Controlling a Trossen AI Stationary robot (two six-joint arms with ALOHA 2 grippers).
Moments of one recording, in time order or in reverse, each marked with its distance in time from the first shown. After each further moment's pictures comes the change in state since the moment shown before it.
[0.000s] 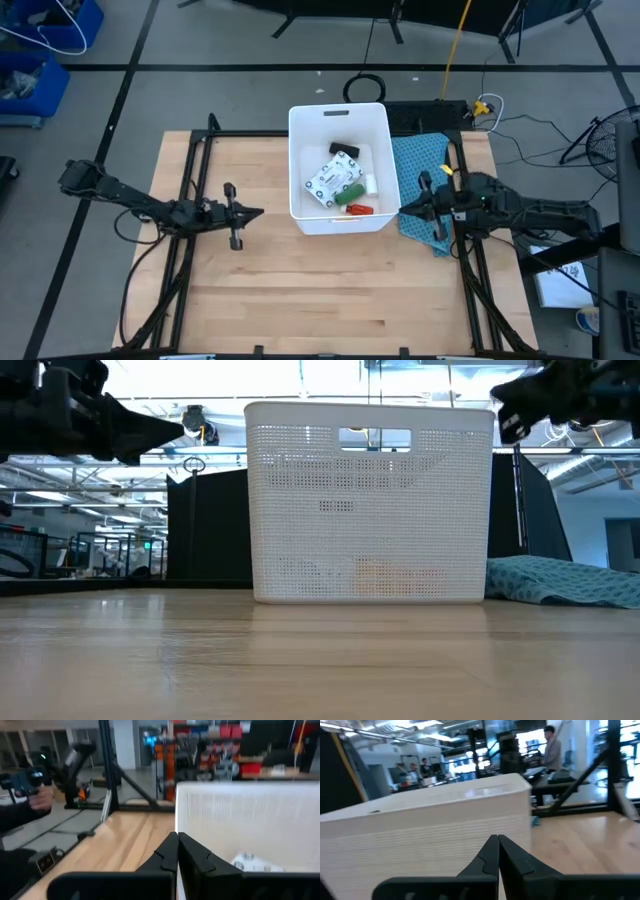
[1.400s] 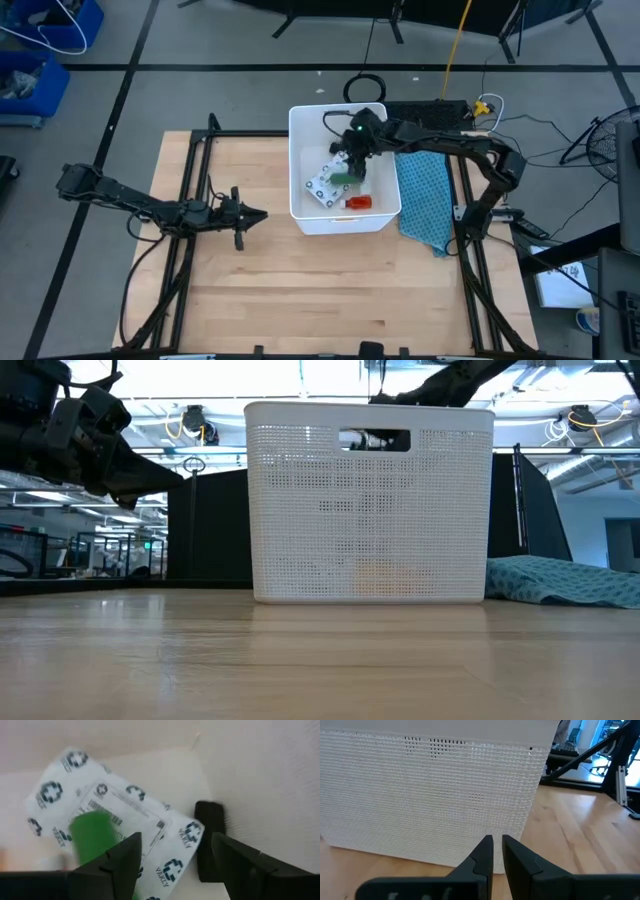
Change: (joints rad) left arm 0.081 0.005 0.000 -0.253 0.073 -0.347; right arm -0.371 1.364 1.002 -0.533 0.230 -0.363
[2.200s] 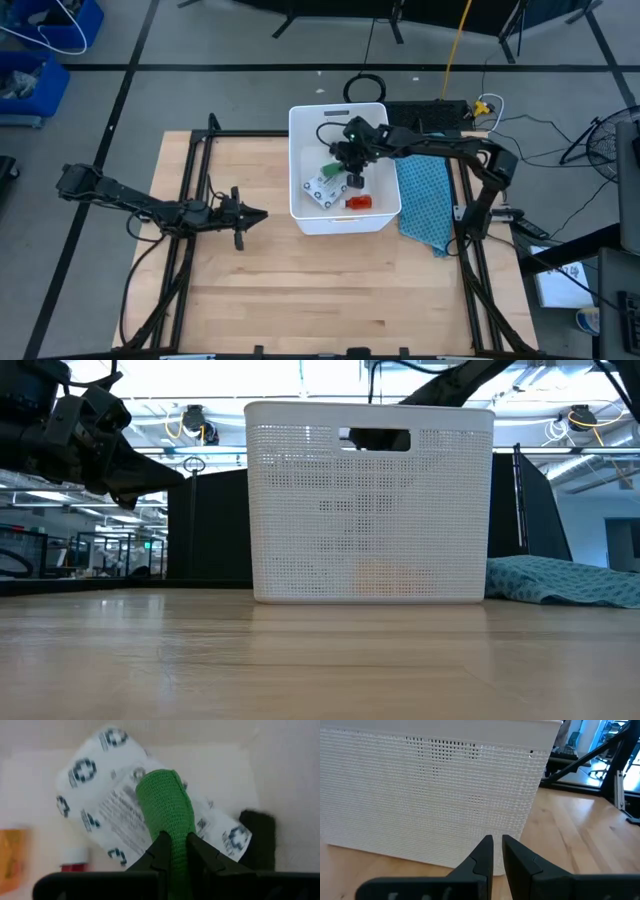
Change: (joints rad) left arm 0.000 0.000 0.000 0.007 0.000 -0.021; right arm 0.036 0.063 0.000 0.006 -0.095 -0.086
